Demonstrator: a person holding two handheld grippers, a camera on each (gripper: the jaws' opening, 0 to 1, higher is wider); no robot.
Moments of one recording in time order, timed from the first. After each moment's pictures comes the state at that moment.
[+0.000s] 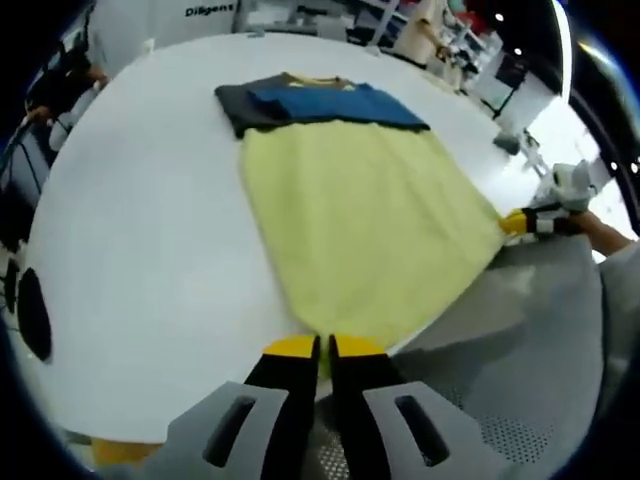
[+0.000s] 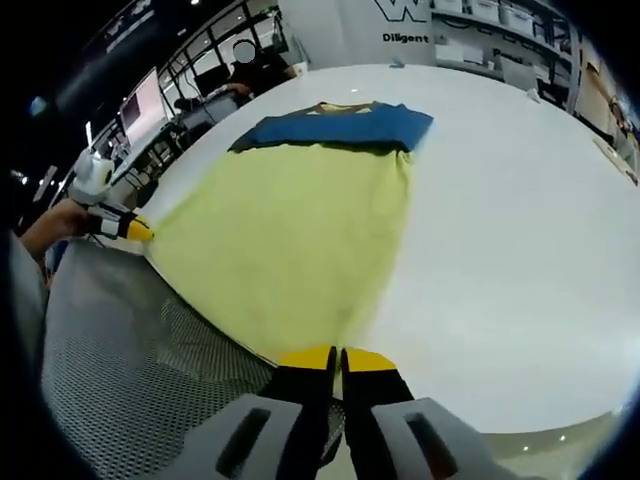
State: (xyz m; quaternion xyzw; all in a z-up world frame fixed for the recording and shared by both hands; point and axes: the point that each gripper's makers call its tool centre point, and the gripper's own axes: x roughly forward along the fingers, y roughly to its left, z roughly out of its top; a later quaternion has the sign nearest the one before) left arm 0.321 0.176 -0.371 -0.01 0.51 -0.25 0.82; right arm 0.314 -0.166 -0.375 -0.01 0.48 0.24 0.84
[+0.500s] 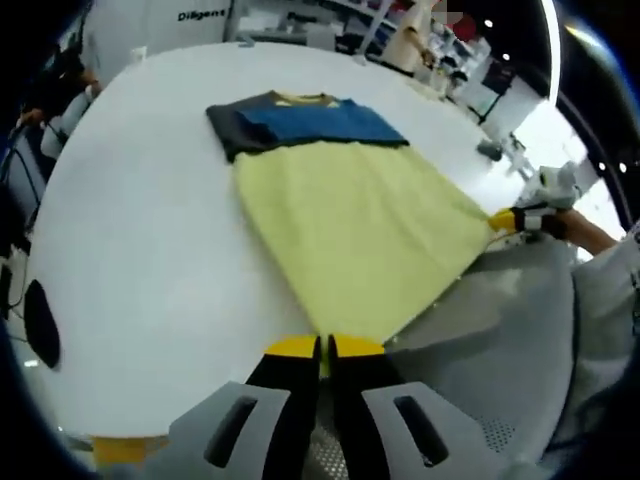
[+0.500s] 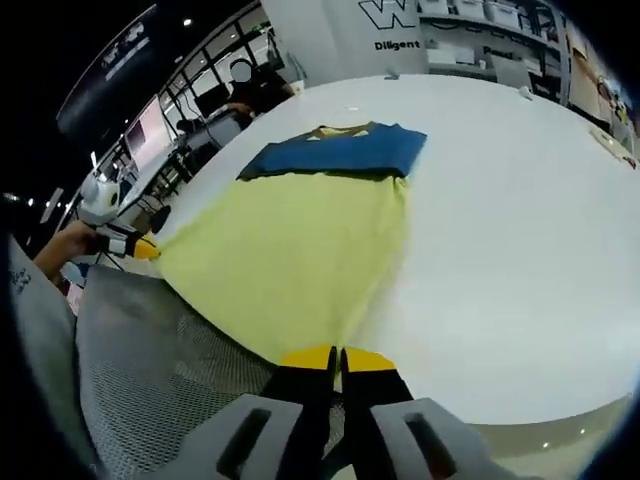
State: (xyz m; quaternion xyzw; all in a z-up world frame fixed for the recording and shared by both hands) left arm 0.309 0.173 -0.344 -0.02 0.52 -0.28 0.81; right arm 0.311 -0.171 -0.346 0.04 0.47 0.25 0.85
